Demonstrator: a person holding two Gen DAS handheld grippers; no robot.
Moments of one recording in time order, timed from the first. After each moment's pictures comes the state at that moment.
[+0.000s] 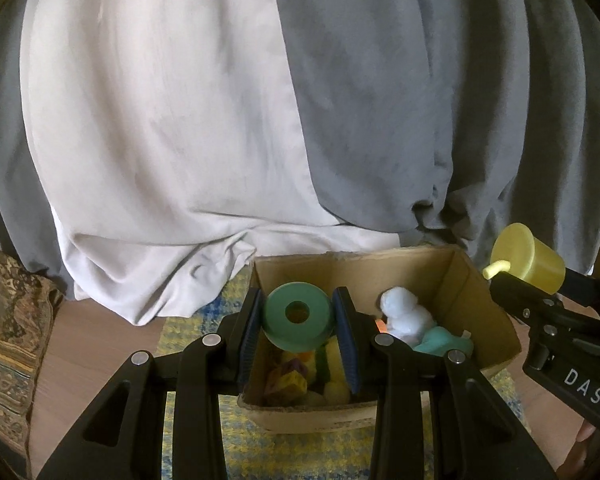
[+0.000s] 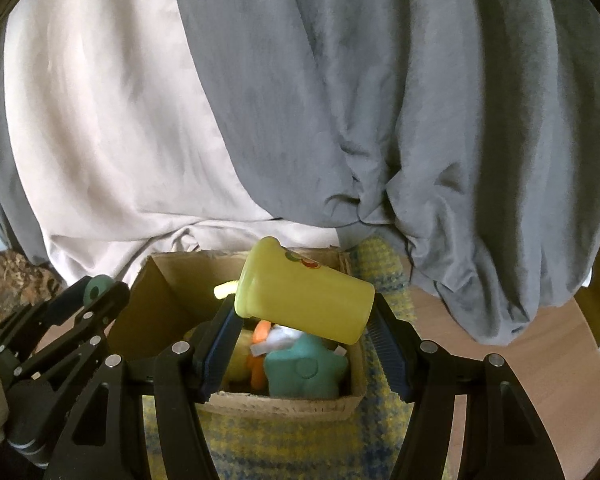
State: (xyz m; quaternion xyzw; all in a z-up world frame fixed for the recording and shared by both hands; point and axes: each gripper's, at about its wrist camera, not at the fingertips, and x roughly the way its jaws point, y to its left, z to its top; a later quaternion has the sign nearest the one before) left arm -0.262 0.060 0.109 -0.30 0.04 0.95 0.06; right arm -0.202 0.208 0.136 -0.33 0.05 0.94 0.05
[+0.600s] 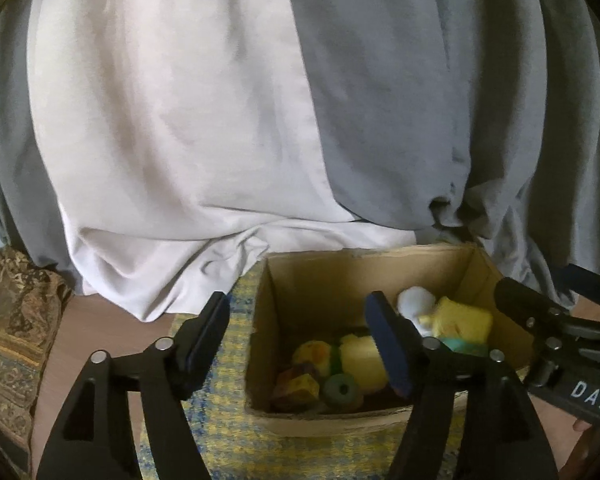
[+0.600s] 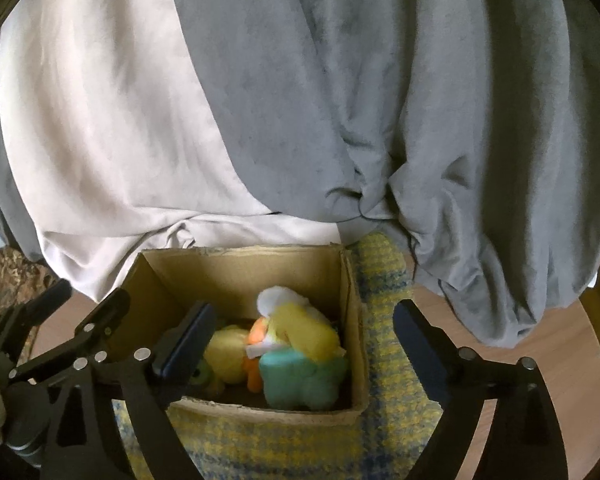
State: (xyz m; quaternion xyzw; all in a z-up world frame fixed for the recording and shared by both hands) left arm -0.266 0.060 0.104 -0.31 0.04 0.95 0.02; right arm -0.213 0.212 0.129 -0.34 0.06 0.94 0.05
